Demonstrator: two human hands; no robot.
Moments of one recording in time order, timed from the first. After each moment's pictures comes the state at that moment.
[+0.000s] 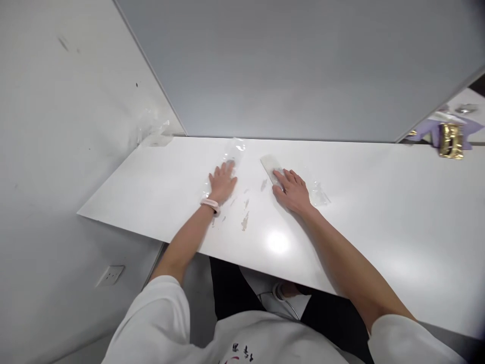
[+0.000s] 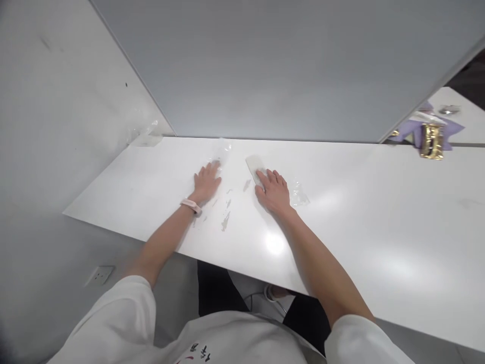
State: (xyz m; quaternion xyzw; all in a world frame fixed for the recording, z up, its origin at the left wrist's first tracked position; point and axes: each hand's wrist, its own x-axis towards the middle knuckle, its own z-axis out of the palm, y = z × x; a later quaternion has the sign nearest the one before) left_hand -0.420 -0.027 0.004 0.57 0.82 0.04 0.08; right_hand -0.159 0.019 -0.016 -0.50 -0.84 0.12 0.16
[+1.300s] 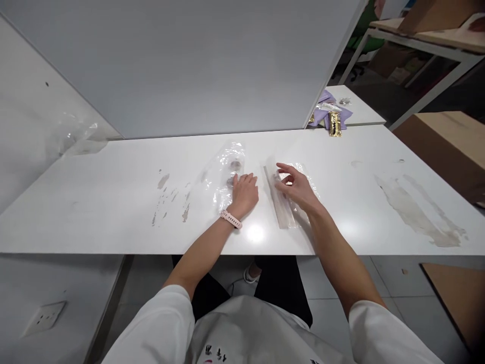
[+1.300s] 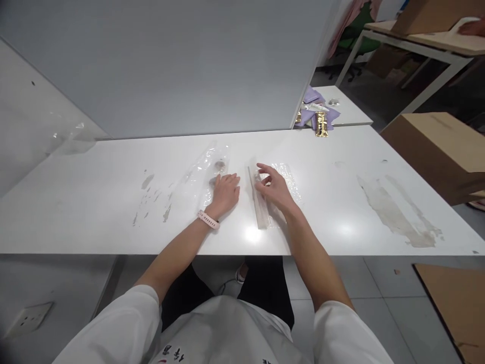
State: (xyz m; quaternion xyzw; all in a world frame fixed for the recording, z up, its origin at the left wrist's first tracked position) left_hand -0.144 -0.035 0.000 0.75 0.64 0.16 0.07; right_hand 0.042 -0.014 0.023 -0.48 -0.63 0.46 0.40
